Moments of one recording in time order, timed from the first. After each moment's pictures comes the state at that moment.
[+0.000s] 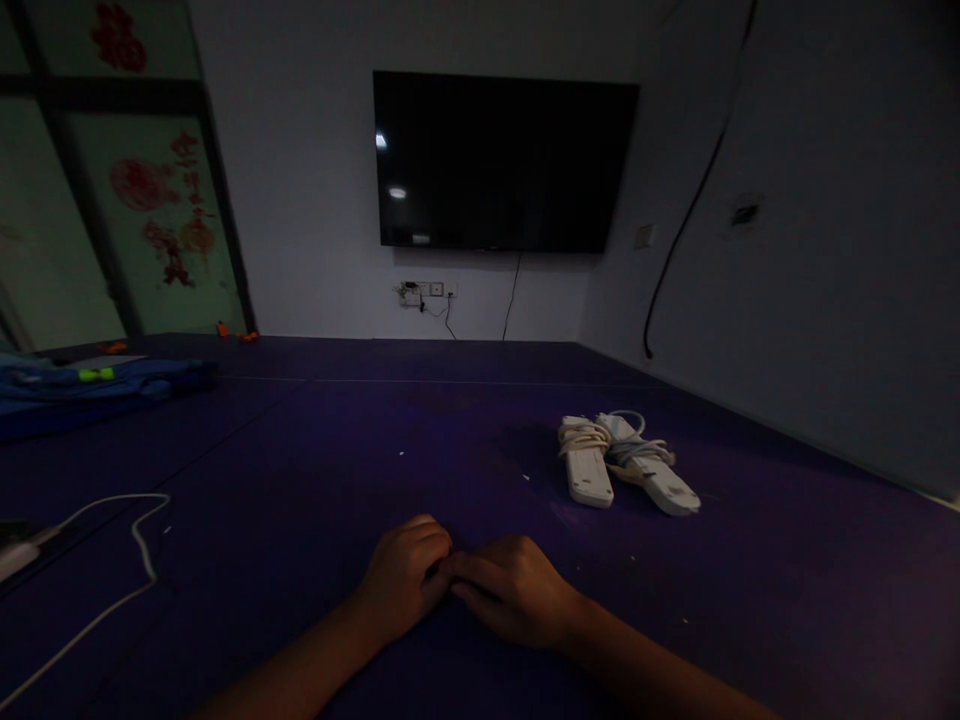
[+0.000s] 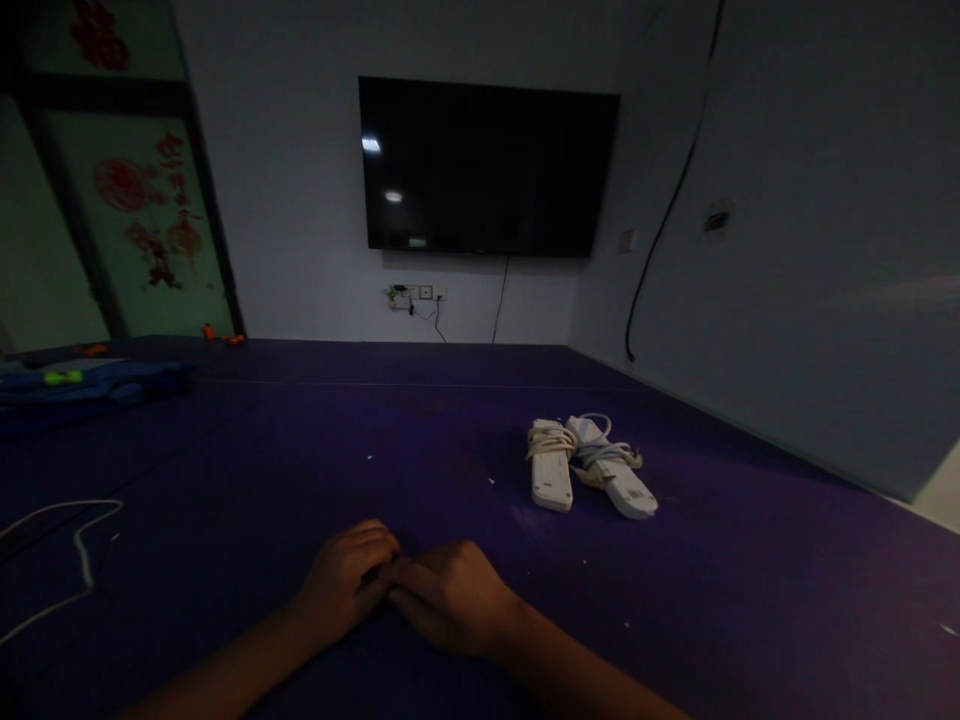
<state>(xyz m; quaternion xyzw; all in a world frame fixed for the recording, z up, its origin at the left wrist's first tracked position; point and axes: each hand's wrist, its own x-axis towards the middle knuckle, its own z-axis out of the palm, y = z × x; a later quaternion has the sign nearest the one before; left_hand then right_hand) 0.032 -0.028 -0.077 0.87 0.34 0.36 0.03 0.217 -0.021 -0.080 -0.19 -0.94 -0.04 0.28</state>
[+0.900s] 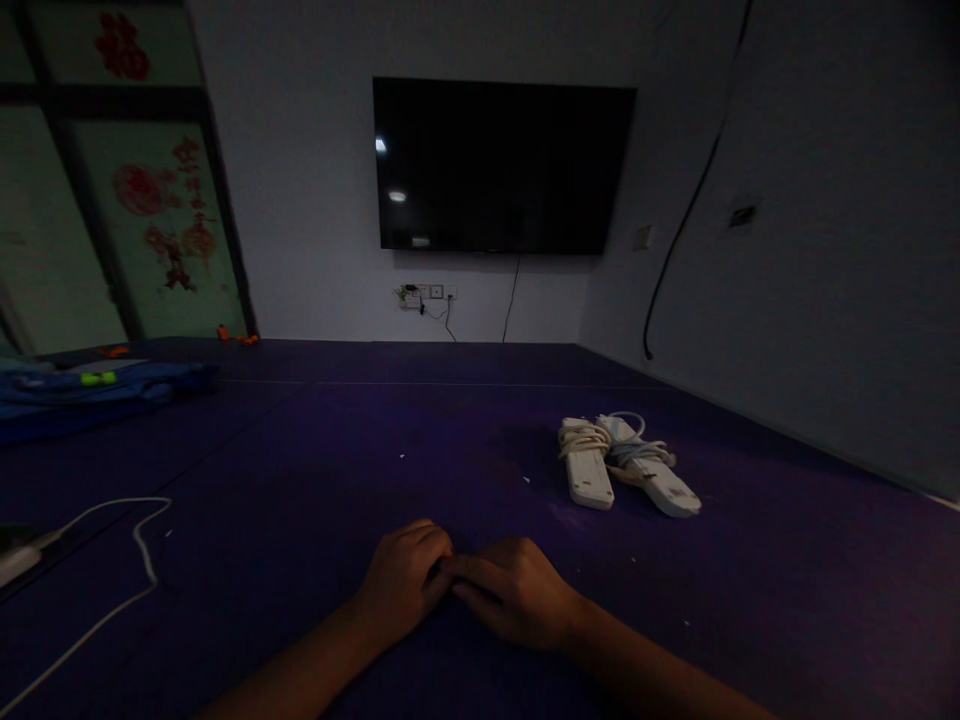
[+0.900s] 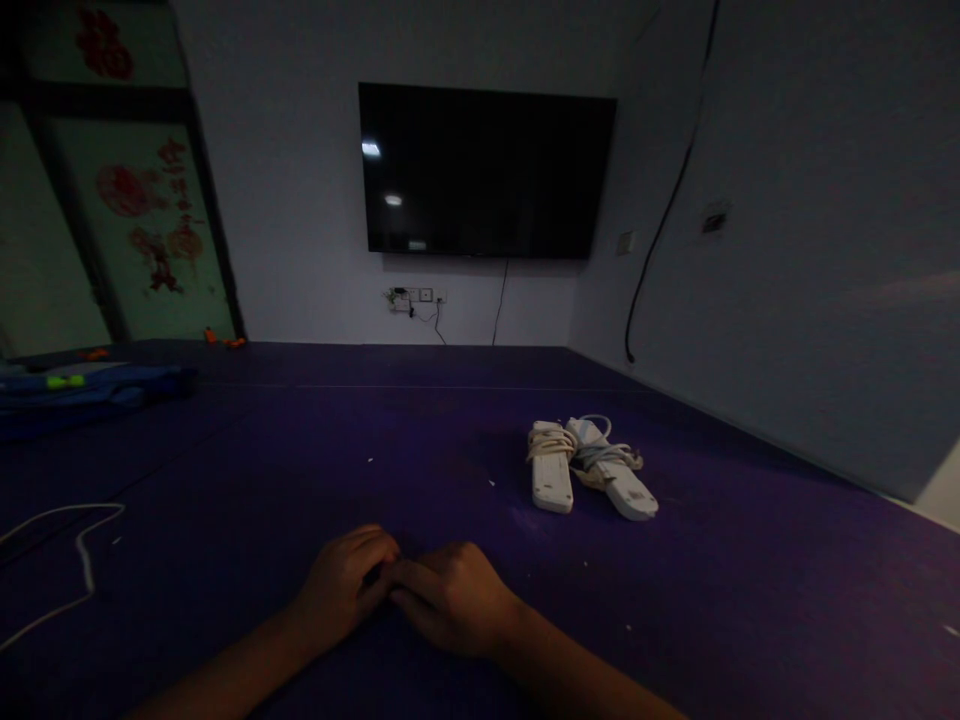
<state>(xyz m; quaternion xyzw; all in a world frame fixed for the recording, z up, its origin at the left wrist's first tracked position) 0.030 -0.029 -0.079 0.86 0.37 0.35 0.02 0.217 -0.020 -0.083 -0.20 -0.94 -0.05 0.29</state>
